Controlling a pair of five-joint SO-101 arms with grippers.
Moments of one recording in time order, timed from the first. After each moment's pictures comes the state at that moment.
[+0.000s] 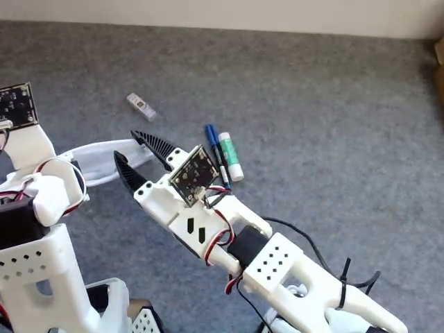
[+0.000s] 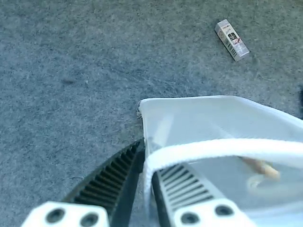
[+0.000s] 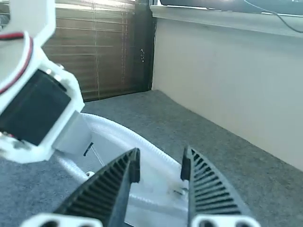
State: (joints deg) left arm -21.6 -47.0 23.6 86.6 7.9; right arm -54.5 -42.3 55.3 -4.3 5.0
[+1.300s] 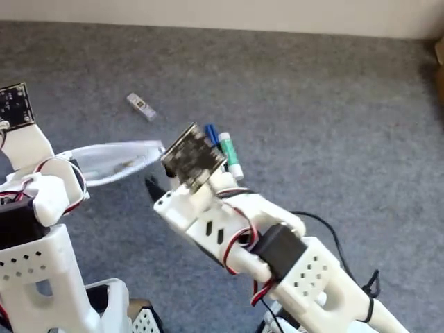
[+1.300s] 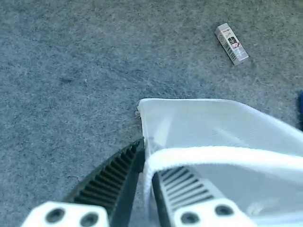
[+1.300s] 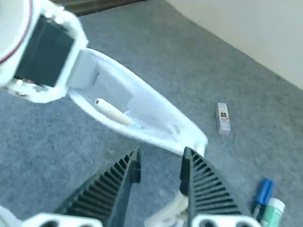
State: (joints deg) left arm -23.8 -47.0 24.3 85.6 10.1; right arm -52.2 -49.7 33.5 47.9 3.3
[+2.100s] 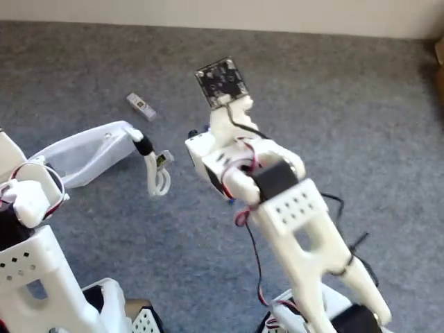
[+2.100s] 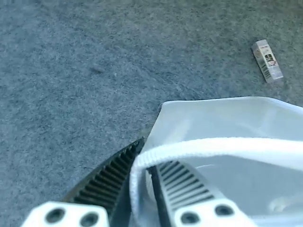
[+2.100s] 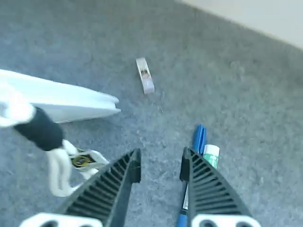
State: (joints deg) left arm -33.8 -47.0 25.6 84.0 10.2; right arm -35.5 -26.7 19.3 54.0 1.5
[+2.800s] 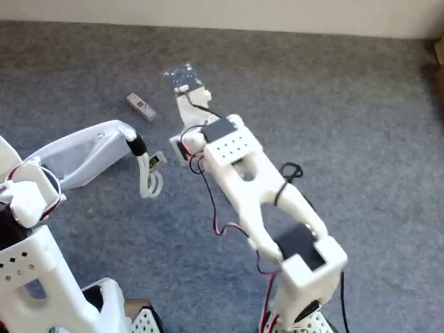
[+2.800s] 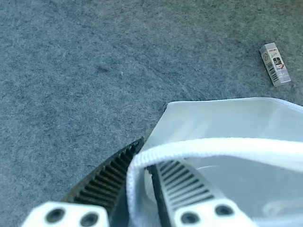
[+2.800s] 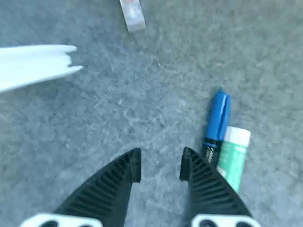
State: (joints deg) left arm -35.3 -47.0 25.7 84.0 10.2; right arm -35.5 13.6 -1.0 54.0 1.5
